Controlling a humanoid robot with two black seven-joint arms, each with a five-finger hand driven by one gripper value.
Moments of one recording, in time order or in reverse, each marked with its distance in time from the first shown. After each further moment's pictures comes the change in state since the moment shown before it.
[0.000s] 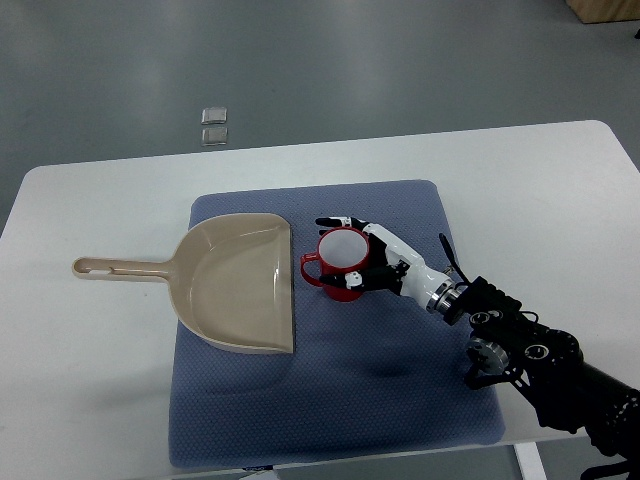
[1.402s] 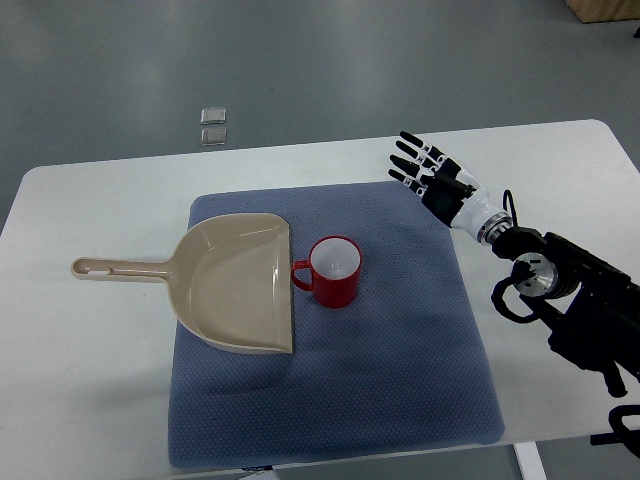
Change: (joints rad) left arm 0.000 0.000 0.002 -0.003 0.000 0.000 0.000; right arm 0.156 -0.152 0.094 -0.018 0.853 0.045 -0.467
